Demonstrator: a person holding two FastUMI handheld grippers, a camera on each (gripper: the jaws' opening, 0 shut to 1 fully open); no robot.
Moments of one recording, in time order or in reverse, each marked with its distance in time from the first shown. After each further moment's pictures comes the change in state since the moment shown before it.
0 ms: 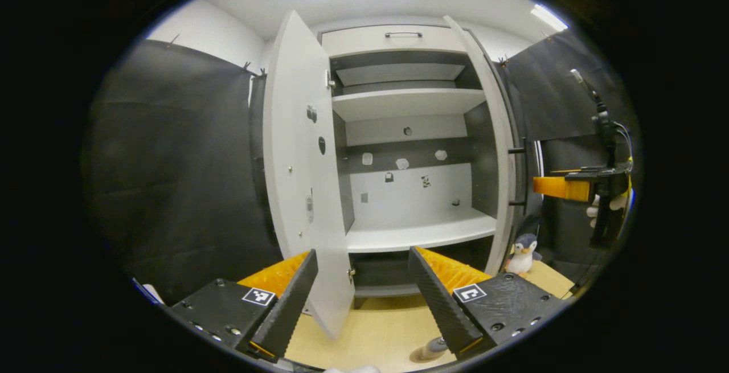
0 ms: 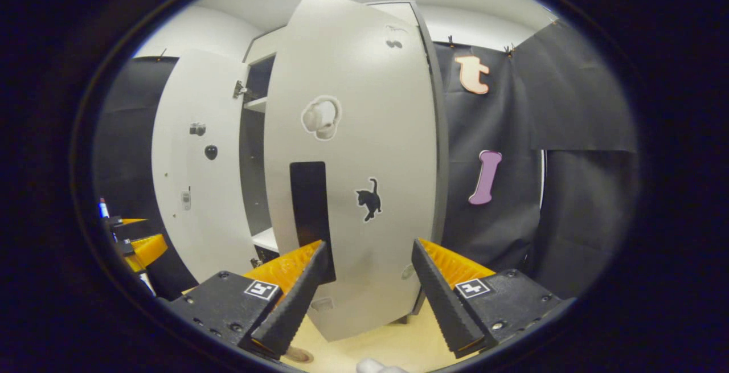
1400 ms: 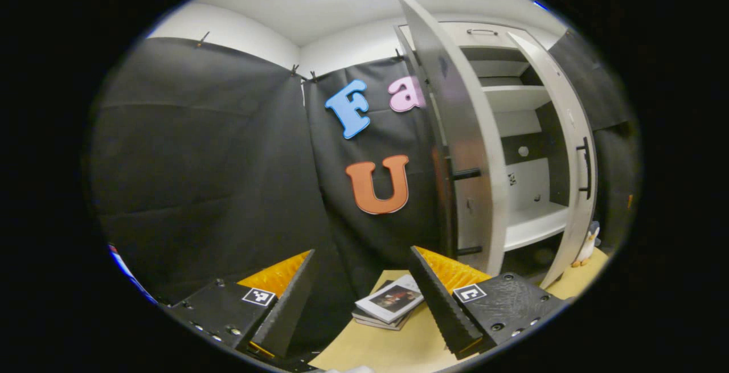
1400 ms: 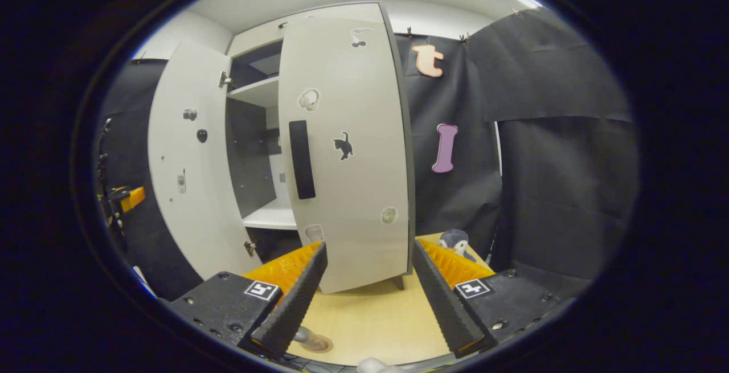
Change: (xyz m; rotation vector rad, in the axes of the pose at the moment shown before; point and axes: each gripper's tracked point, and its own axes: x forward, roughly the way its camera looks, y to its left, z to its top) left arm 0.053 0.237 0.005 0.055 -0.021 0.222; right arm -0.082 0.033 -0.082 0.117 0.082 -0.207
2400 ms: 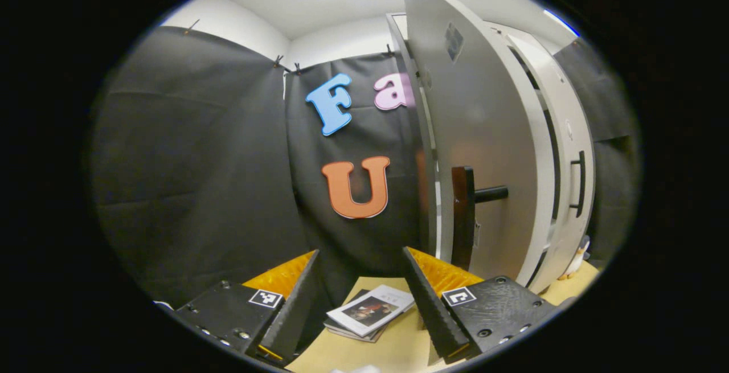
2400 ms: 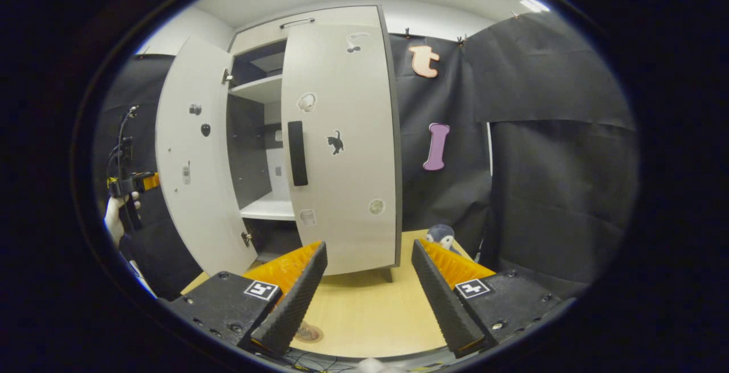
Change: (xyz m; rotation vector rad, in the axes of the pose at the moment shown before) left arm 0.051 -0.057 0.014 -0.047 0.006 -0.107; right arm -0.032 -0.020 -0.002 -0.014 0.015 -0.024
